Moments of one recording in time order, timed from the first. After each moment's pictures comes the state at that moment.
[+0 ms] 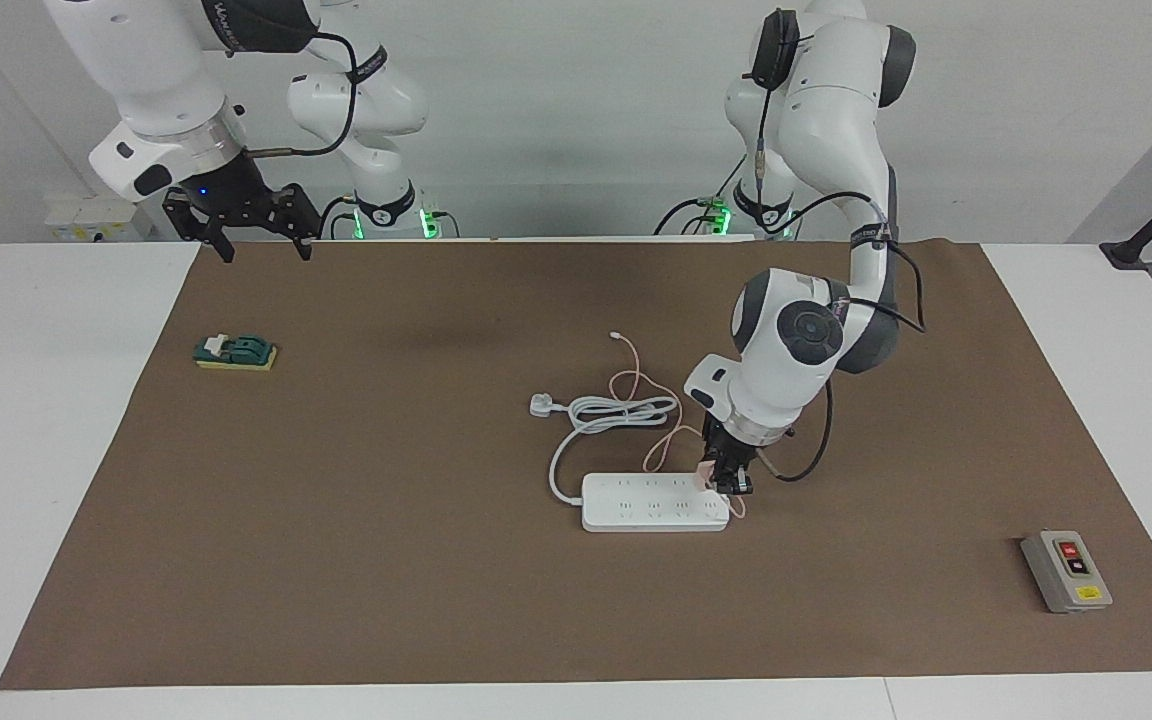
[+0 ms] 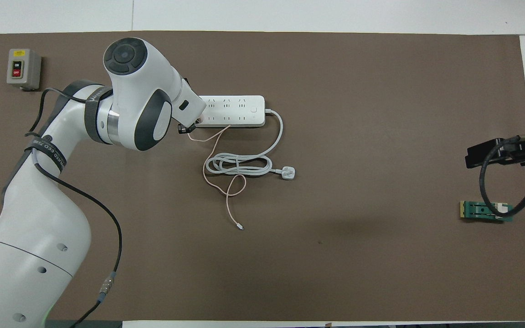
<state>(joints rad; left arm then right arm) -0.36 0.56 -0.04 -1.51 -0.07 2.11 1.21 -0.05 -0.07 0.06 -1.66 0.00 1.50 -0.01</state>
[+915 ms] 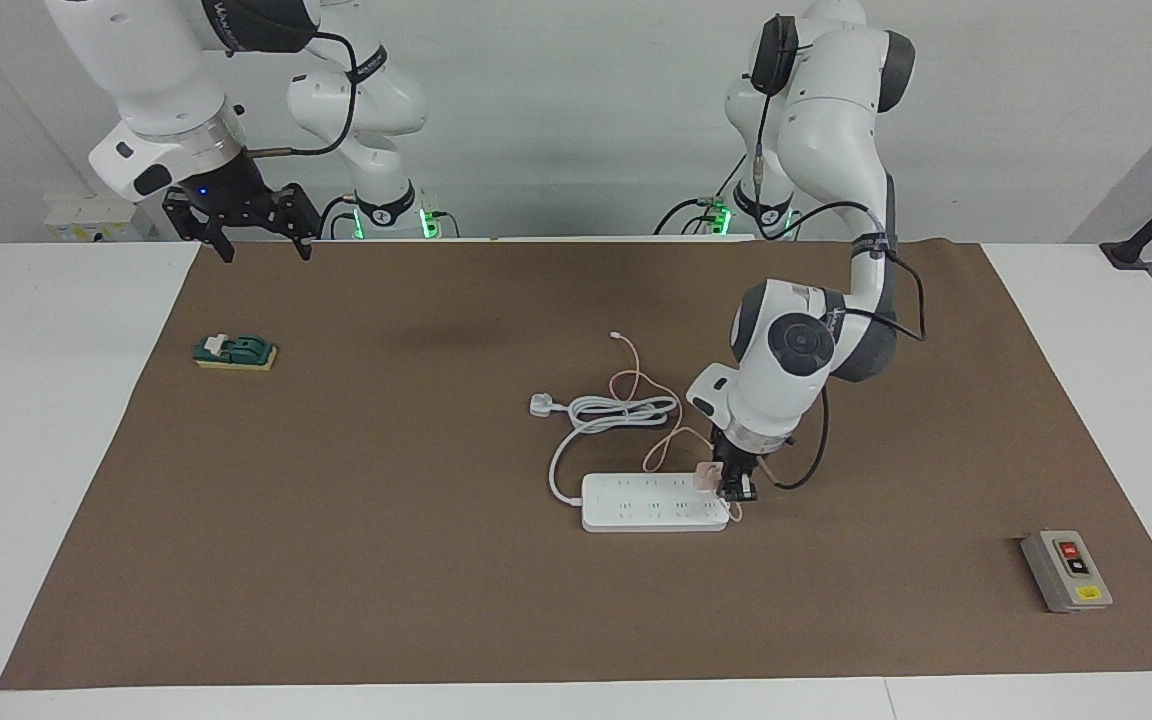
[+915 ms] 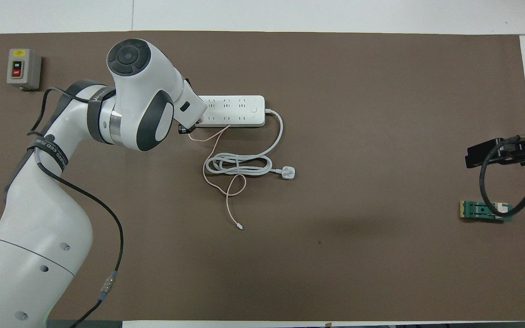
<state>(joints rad) -0.35 0.61 -0.01 -1.52 -0.02 2.14 1.23 -0.05 -0.07 0.06 -1.66 0.00 1.50 -0.01</state>
